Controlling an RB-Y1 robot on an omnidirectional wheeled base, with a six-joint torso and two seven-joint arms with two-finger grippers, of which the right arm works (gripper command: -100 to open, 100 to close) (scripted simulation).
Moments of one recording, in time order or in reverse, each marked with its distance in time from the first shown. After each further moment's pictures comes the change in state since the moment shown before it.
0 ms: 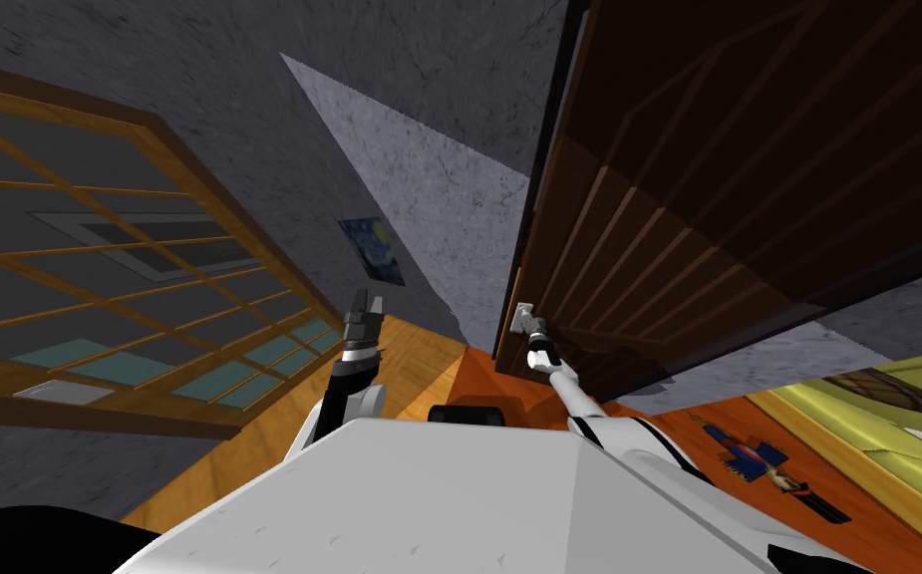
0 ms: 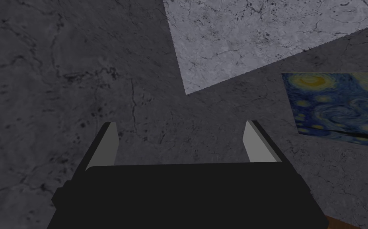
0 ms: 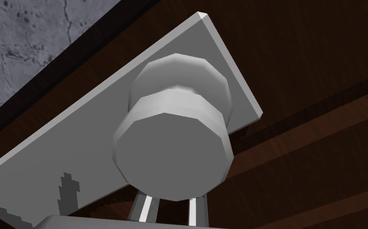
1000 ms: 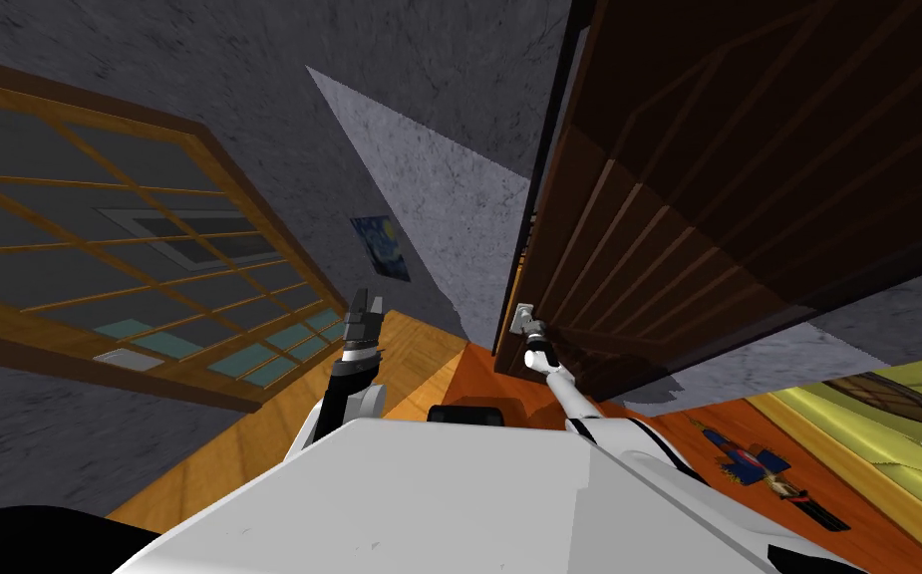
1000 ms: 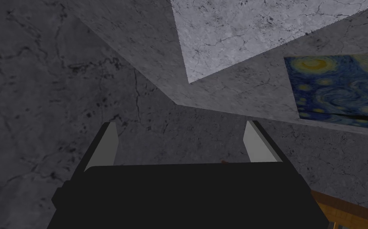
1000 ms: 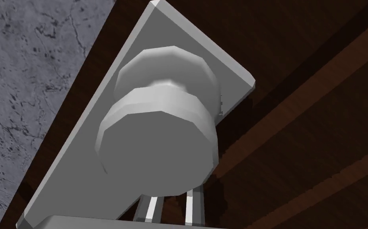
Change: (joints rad) arm 0.005 0.022 0.012 -0.006 -0.129 0.009 -0.195
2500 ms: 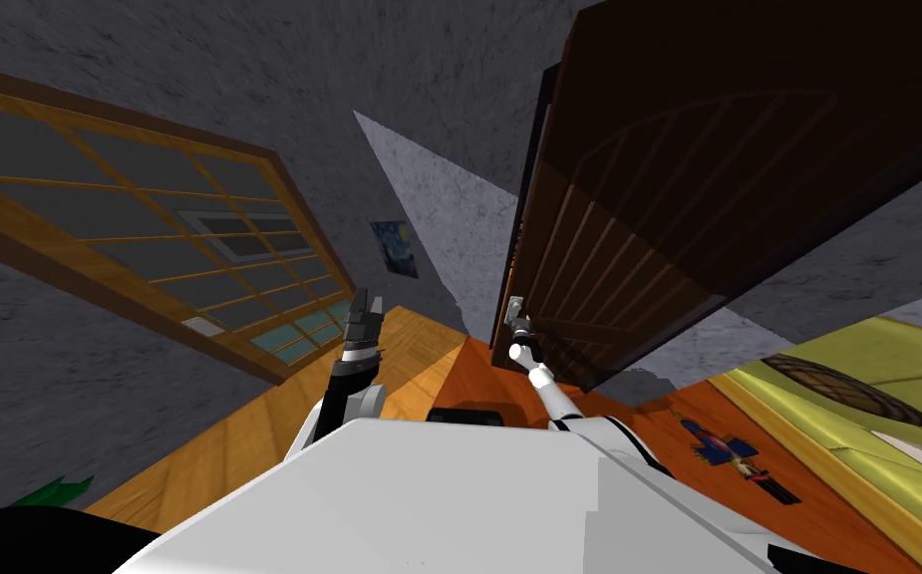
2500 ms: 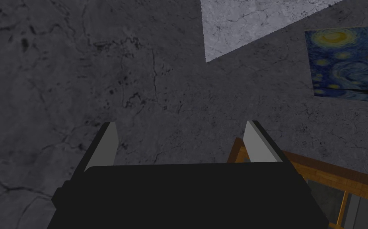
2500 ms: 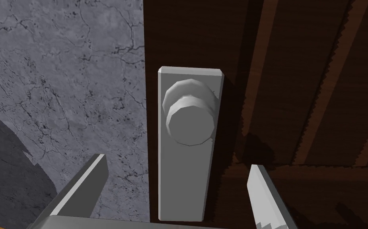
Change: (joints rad) arm -0.004 0.124 0.022 -0.112 -0.220 0.028 -0.287
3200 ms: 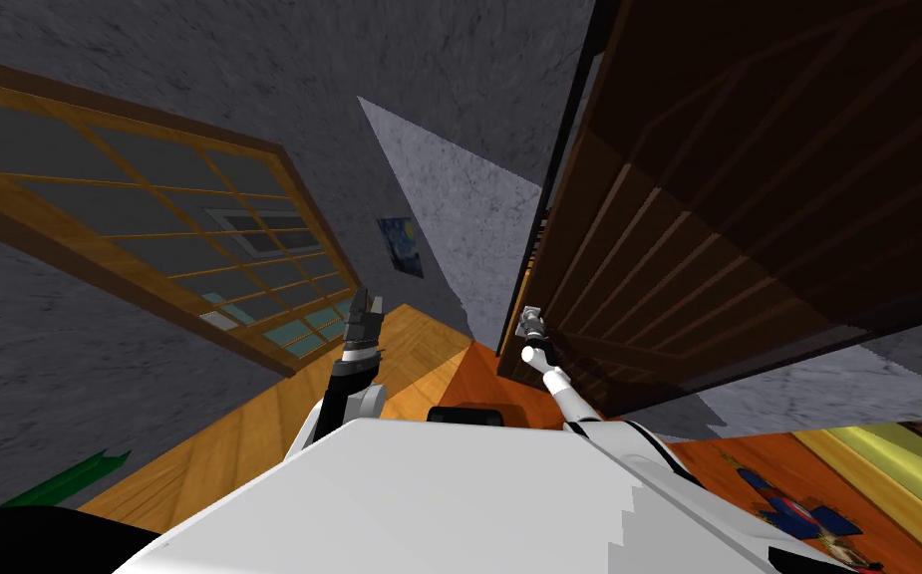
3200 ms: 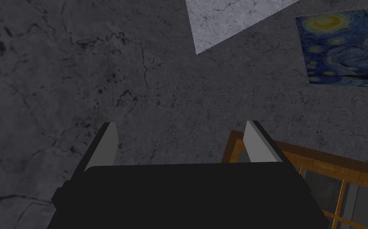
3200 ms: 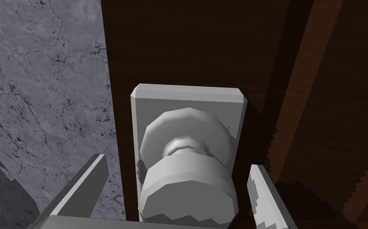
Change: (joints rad) arm 0.020 -0.101 -0.012 0.030 -0.016 -0.015 -0.088
